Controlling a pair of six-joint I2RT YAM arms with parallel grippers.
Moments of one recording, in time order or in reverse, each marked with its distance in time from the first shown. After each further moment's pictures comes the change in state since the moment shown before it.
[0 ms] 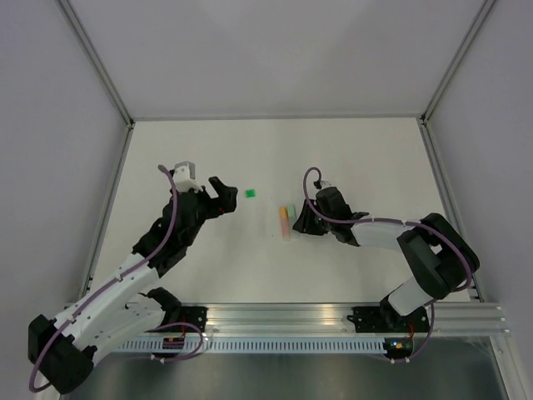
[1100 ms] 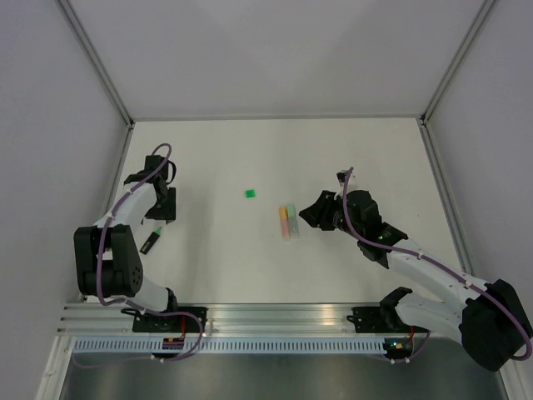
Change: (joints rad) left arm 0.666 0.704 0.416 -0.704 0.002 0.577; right arm 0.000 -0.519 -0.095 -0.069 0.009 0.011
